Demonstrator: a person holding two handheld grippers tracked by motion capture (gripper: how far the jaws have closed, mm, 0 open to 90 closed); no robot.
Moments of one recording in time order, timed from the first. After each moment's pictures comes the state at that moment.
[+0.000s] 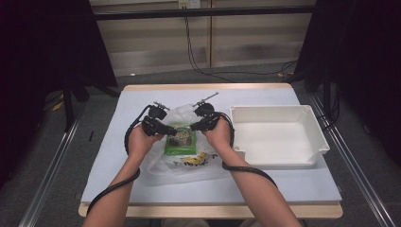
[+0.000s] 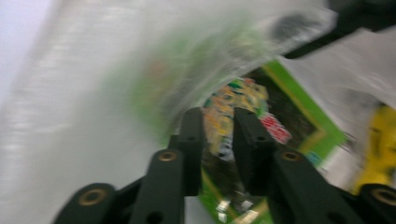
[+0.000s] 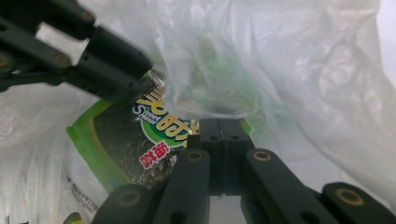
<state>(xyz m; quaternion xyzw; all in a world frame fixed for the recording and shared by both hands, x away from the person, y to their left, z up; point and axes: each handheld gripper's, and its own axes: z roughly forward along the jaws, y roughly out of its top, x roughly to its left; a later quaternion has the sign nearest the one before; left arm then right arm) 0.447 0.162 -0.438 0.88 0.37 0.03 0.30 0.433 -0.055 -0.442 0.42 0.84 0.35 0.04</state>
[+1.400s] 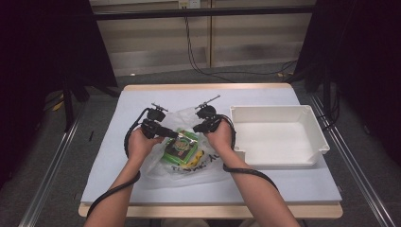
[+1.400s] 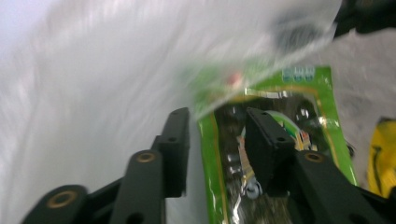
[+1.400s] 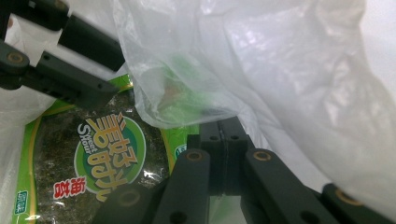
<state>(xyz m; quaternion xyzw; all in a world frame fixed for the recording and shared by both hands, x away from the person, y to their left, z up) 0.442 0.163 -0.441 0.87 0.38 -0.01 0.30 0.432 -0.061 -0.453 0.43 0.83 0.34 0.04</state>
